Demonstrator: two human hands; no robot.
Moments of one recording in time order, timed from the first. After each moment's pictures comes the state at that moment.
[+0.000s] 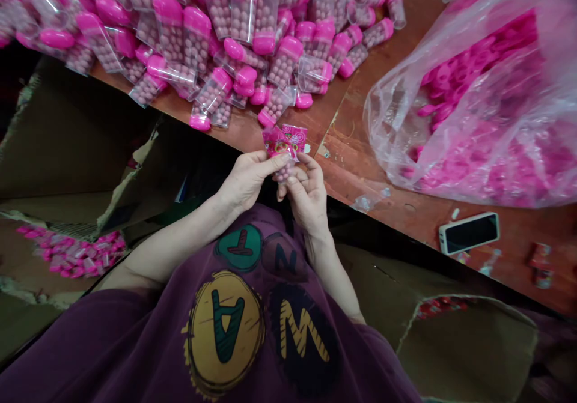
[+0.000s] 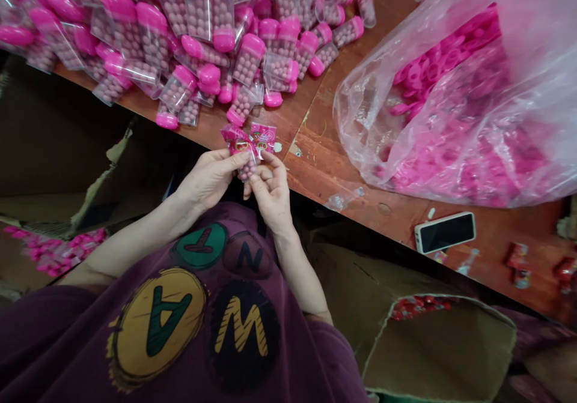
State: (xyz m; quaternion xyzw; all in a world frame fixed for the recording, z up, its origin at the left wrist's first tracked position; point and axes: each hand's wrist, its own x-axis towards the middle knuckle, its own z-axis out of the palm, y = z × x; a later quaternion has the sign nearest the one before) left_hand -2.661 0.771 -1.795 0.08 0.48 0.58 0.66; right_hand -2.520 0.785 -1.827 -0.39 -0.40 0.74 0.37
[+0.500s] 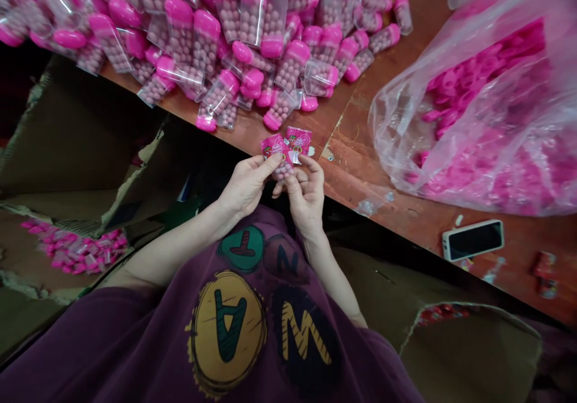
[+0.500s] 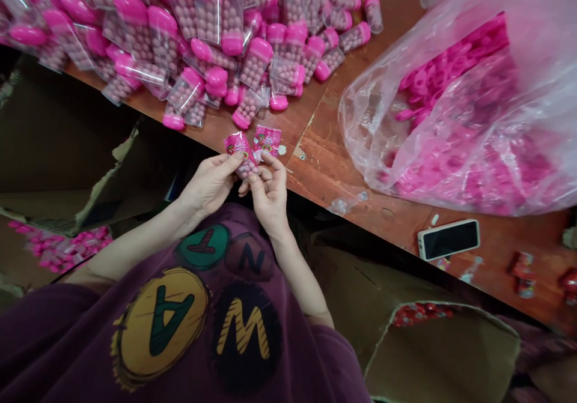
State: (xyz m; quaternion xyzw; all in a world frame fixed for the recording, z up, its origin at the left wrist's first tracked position) left_hand -2.660 0.764 -1.796 0.04 0.48 0.58 0.65; right_hand -2.536 0.777 -1.836 -0.39 -0.45 0.70 0.40
